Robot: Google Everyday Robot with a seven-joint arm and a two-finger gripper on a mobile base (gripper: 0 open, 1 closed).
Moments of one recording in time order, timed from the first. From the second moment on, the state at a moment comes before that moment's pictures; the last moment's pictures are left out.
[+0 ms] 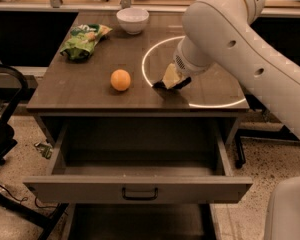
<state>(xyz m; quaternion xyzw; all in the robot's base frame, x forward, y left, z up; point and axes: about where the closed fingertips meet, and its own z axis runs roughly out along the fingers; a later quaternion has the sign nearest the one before) 0.613 -0.111 0.869 -0.24 0.93 -0.03 0.29</state>
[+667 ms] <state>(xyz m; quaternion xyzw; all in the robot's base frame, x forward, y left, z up) 0.616 -0.110 0.864 -0.24 0.93 -0.03 0.29</state>
